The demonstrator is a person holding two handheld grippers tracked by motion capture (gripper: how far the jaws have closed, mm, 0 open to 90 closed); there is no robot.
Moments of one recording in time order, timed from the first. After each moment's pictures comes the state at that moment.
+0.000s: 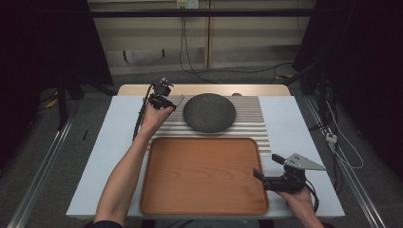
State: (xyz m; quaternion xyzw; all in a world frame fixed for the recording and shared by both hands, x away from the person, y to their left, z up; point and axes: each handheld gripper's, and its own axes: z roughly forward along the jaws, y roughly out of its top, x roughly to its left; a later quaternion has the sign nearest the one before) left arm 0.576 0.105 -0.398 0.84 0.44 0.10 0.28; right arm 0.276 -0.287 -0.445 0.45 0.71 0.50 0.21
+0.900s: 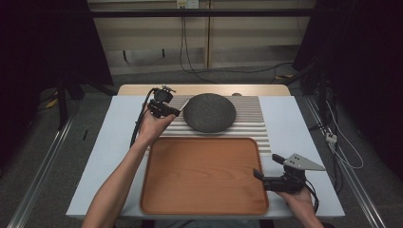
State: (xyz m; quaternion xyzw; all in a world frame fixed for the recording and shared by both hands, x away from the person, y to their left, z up) left arm 0.517 0.096 -0.370 0.85 0.40 0.11 0.32; right arm 0.275 -0.286 -0.445 0.45 0.71 0.50 0.22
